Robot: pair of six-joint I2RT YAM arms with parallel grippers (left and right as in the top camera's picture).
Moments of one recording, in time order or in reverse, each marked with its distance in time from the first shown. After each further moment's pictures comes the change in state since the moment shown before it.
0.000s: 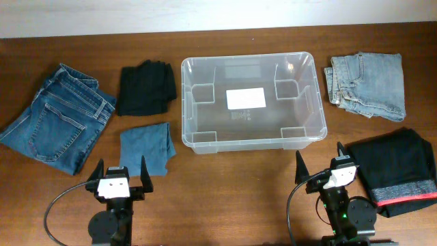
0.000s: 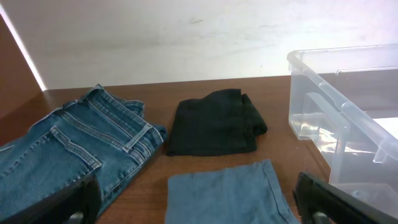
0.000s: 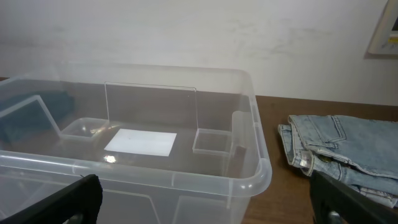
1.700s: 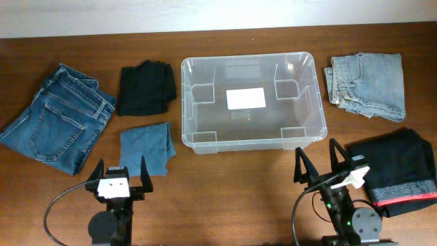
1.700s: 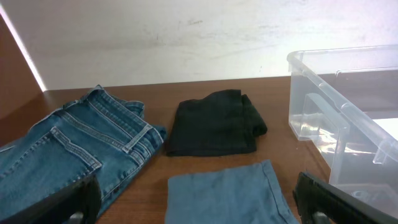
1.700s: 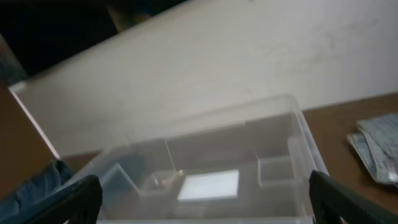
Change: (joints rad) left arm 0.000 0.000 0.000 0.002 0.000 0.000; right arm 0.000 0.000 0.000 0.185 -0.110 0.423
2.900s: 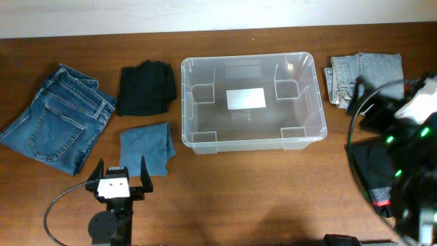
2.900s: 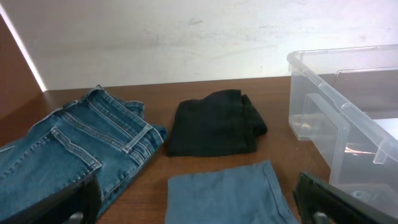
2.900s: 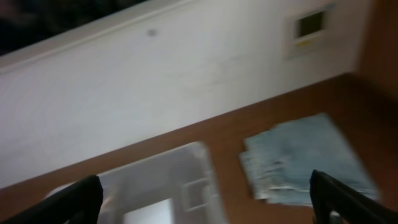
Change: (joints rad) left arm 0.000 0.000 0.000 0.000 0.000 0.000; right arm -0.142 0.865 1.210 -0.756 0.251 -0.141
